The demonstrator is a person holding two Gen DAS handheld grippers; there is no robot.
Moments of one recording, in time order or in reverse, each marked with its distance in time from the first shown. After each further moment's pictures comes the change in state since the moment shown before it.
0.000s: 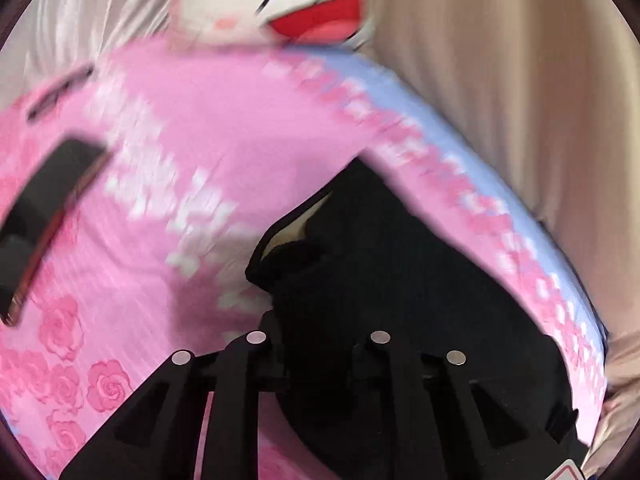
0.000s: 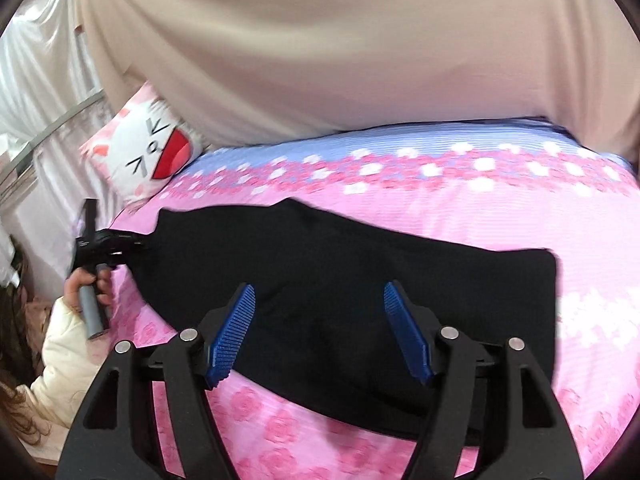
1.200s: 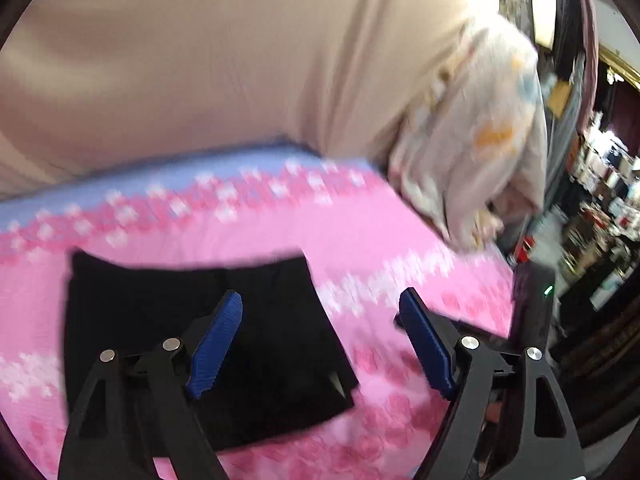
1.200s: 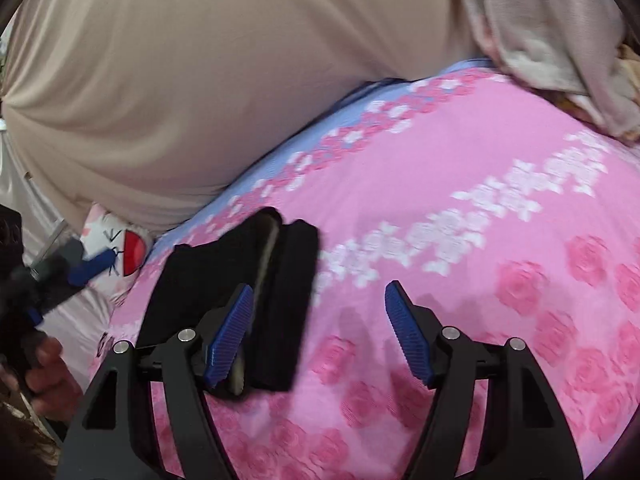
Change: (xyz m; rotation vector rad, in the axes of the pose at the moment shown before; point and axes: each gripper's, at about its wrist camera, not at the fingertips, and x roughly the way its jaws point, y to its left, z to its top) left arm -0.162 -0.365 -0.250 0.869 0.051 -0.682; right arm -0.089 -0.218 -0.068 0.386 -0.119 0.019
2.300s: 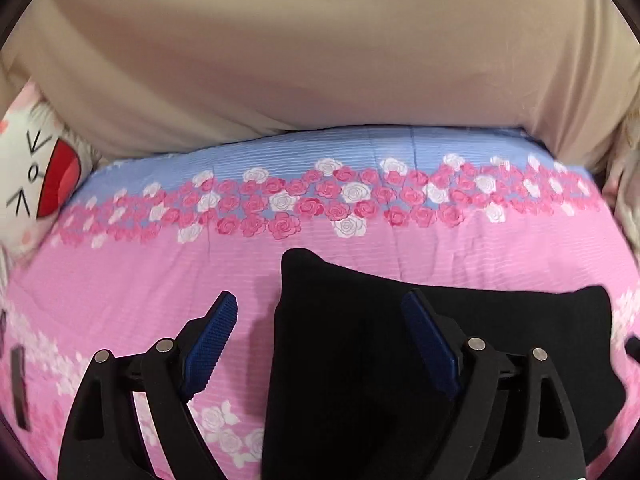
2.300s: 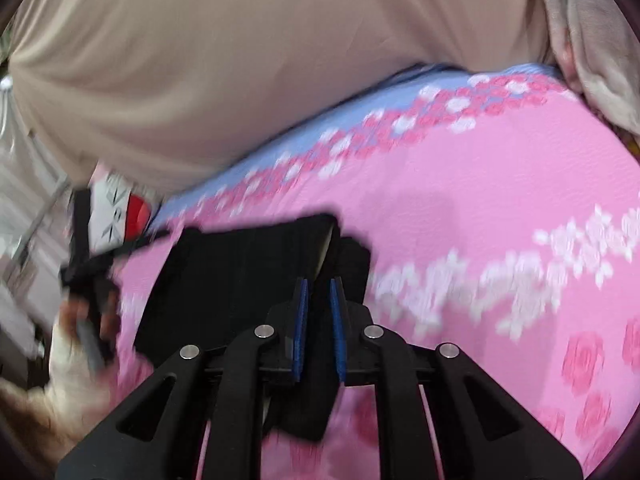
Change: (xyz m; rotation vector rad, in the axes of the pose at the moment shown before) left arm 0.048 0.184 0.006 -0.127 0.174 0.549; right arm 0.059 0.044 0.015 -0.129 0.134 0.007
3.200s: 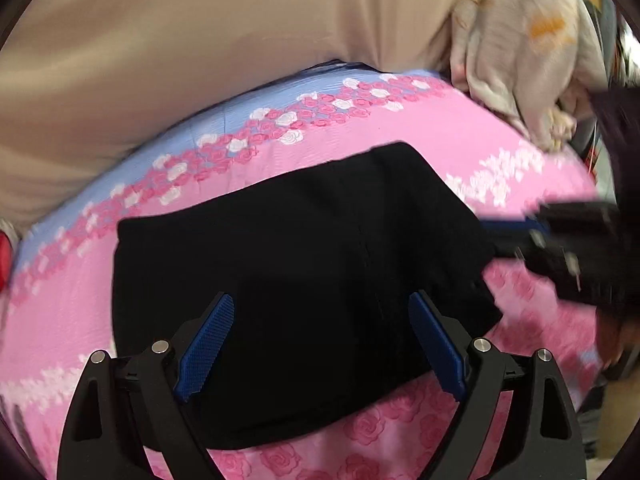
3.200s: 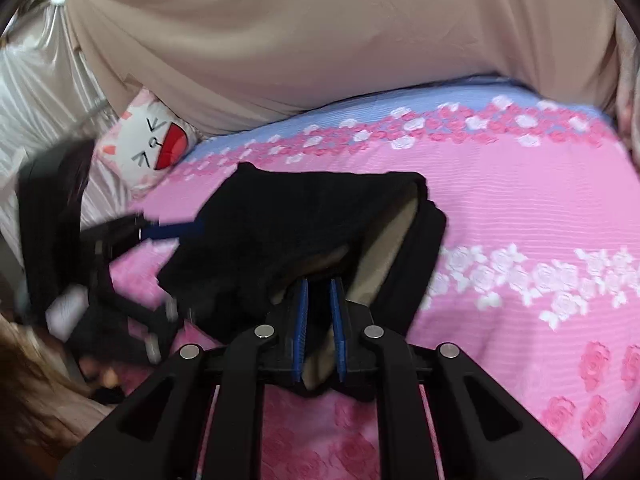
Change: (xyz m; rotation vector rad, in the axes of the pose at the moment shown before) left arm -0.099 -0.141 -0.078 0.376 0.012 -0.250; right arm 0.002 0.047 -0.010 -0.211 0.098 0.089
